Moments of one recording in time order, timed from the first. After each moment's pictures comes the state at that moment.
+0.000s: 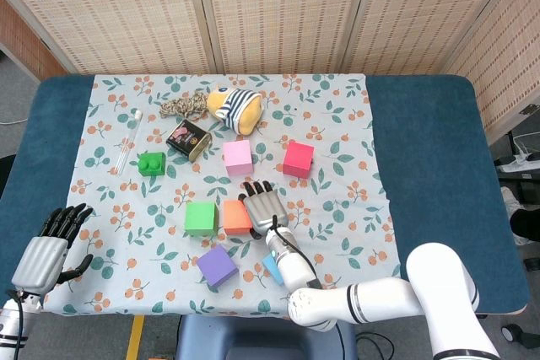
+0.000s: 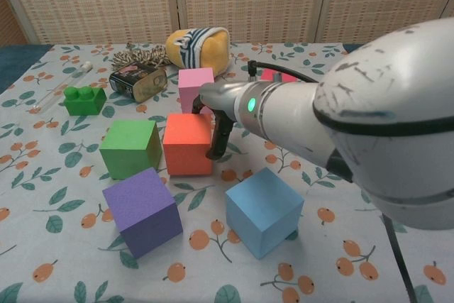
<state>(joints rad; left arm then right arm) -0.20 -1.19 0.04 -1.46 1.56 1.42 -0.07 1.21 -1.81 0.33 -1.60 -0.22 1.14 -0.96</state>
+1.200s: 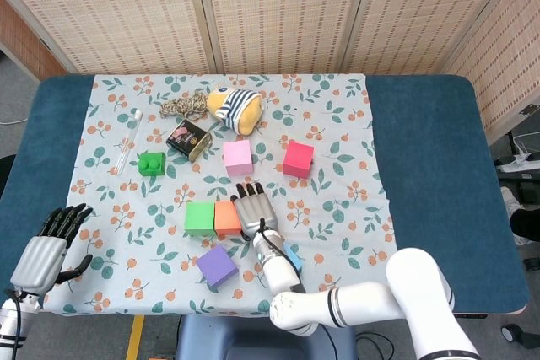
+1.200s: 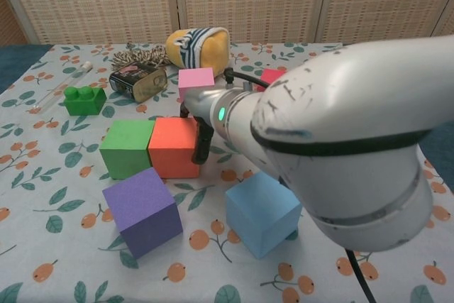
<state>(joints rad) -0.19 -1.18 0.03 -1.46 1.58 1.41 -0.10 1.27 -1.92 0.38 -1.52 -0.18 1.19 -1.02</state>
